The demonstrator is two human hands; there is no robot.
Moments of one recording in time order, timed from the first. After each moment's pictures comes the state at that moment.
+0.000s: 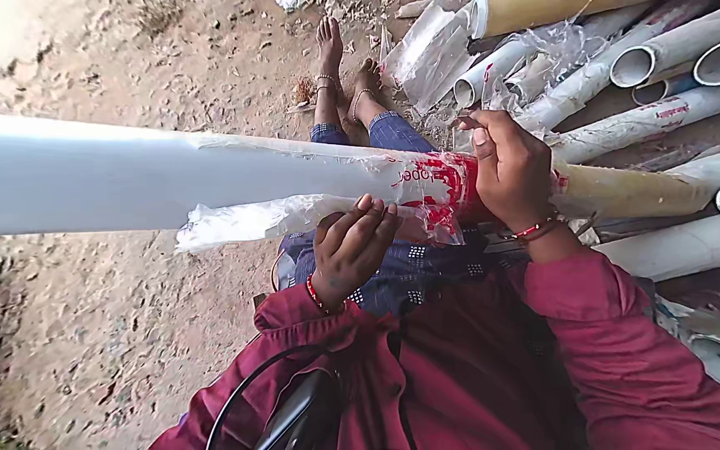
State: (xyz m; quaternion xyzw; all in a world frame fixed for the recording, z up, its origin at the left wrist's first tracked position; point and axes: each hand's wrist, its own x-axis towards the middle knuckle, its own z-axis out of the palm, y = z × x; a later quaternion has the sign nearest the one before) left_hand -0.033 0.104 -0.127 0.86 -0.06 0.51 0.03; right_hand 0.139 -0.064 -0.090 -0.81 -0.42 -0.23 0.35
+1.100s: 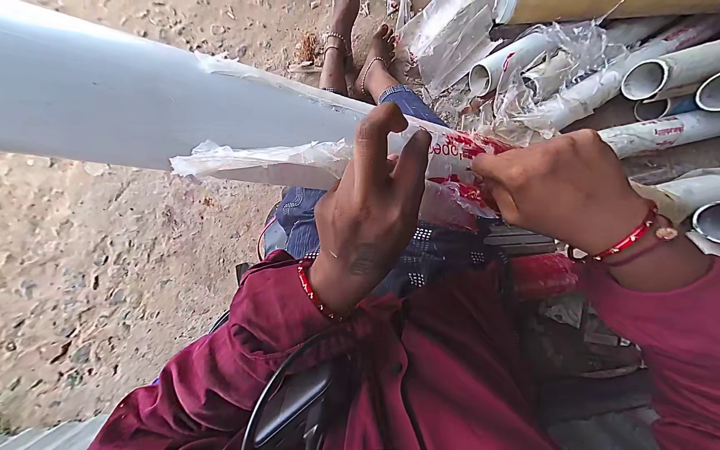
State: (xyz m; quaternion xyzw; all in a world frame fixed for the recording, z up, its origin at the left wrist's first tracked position) left_hand -0.033 0.082 -0.054 0.93 0.10 0.35 0.08; right_hand 0.116 -0.078 -0.027 -0.77 -0.63 -0.09 0.04
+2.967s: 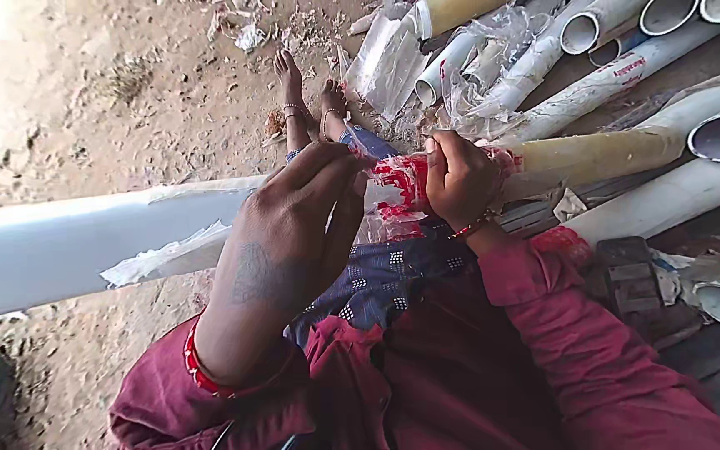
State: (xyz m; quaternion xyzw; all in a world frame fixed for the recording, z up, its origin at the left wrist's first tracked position) left_hand -0.003 0.098 0.017 0.96 -0.12 0.20 0.13; right_hand 0.129 -0.054 -0.128 -0.82 -0.25 -0.37 0.37
